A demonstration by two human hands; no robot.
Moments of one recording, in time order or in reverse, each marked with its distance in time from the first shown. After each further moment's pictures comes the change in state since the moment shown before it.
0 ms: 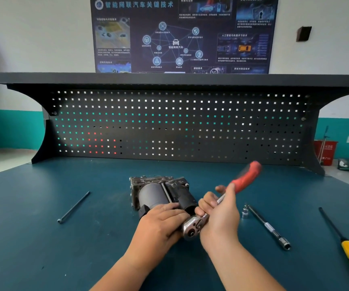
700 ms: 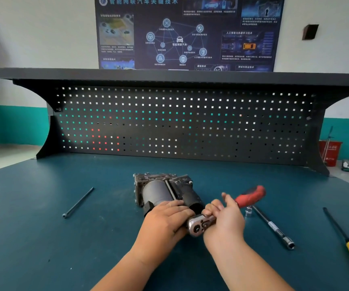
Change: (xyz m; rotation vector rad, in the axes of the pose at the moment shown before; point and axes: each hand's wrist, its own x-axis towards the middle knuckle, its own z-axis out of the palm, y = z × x) left_hand 0.002 0.001 0.001 0.009 0.008 -0.006; right_hand 0.004 0.004 -0.008 0.120 0.110 0.079
